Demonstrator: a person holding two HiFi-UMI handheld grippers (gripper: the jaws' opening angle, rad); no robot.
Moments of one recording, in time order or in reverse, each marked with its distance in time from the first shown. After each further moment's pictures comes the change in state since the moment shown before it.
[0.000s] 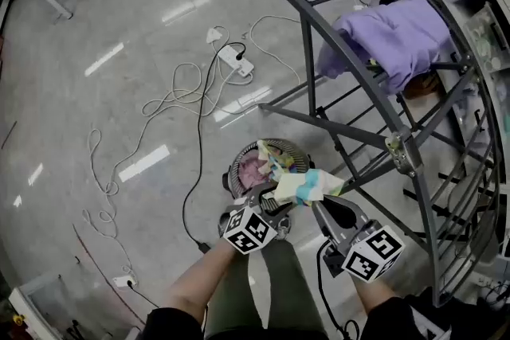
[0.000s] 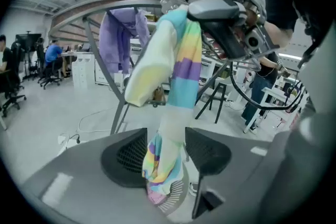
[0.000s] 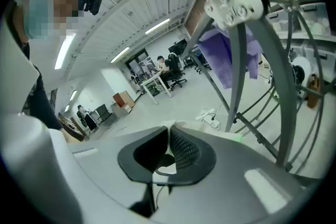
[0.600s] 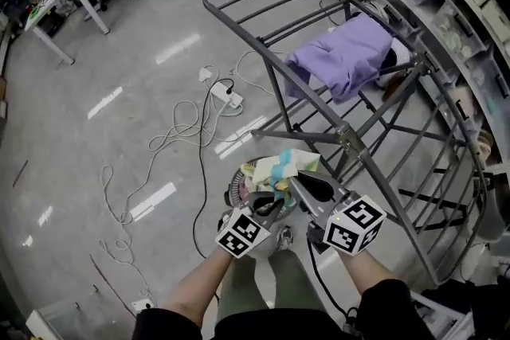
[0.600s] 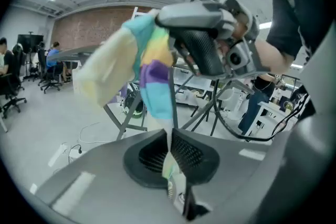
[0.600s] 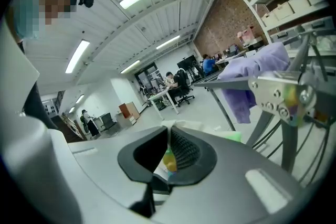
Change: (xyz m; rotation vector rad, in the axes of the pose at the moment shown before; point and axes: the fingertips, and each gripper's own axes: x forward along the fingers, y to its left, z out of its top) left arm -0.074 -0.021 0.118 -0.018 -0.069 -0.009; right arm -0.026 0.057 0.104 -0.078 -0.167 0.054
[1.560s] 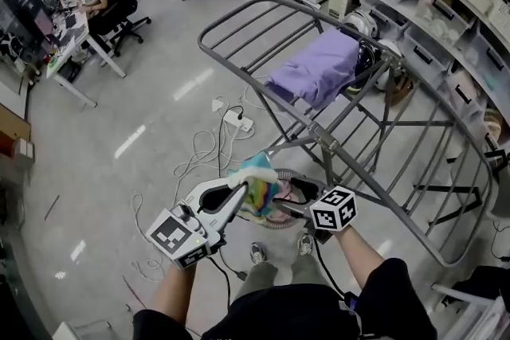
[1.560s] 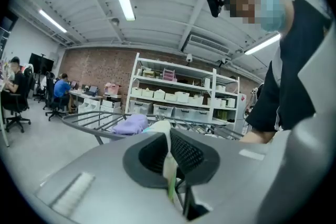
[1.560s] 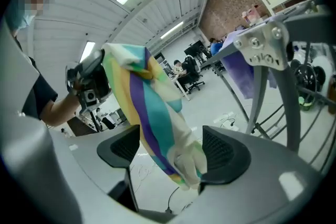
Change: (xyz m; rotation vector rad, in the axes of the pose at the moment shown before) left arm -0.193 -0.022 0.226 0.000 -0.383 0.063; right arm -0.026 0.000 -0.064 0.053 0.144 0.136
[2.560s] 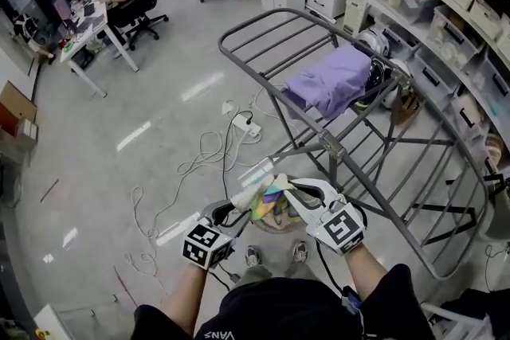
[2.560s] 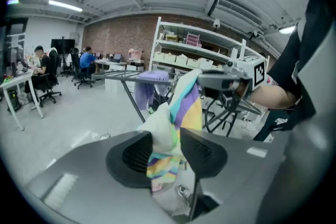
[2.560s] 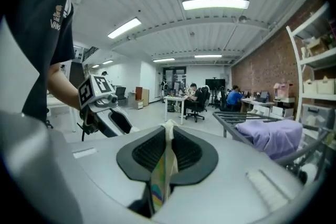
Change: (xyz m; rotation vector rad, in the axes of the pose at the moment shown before) left arm -0.038 0.013 -0.154 -0.093 0.405 0.234; right arm -0.039 0.088 0.089 -0.629 -0.150 -0.085
